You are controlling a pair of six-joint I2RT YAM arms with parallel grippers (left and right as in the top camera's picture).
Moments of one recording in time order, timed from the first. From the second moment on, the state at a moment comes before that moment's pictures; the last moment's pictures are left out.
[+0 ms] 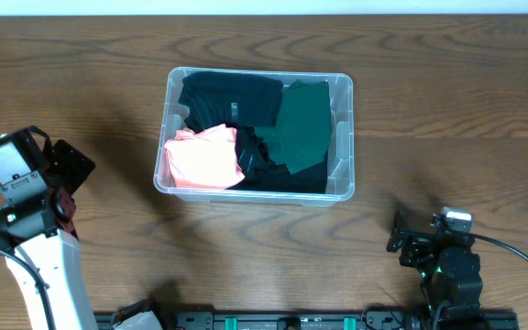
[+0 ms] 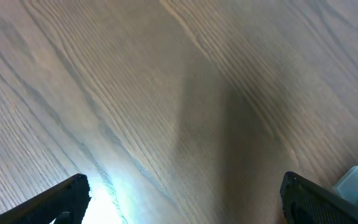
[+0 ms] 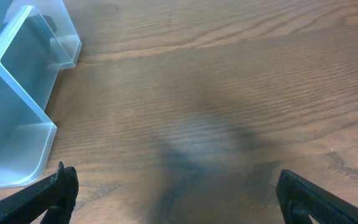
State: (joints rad) left arm 0.46 1.10 1.00 -0.79 -0.17 -0.42; right arm 0.13 0.01 0.17 -0.69 0.18 0.25
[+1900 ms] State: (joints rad) left arm 0.09 0.14 0.46 -0.70 0.03 -0.09; right arm 0.13 0.01 0.17 -0.69 0.17 0.25
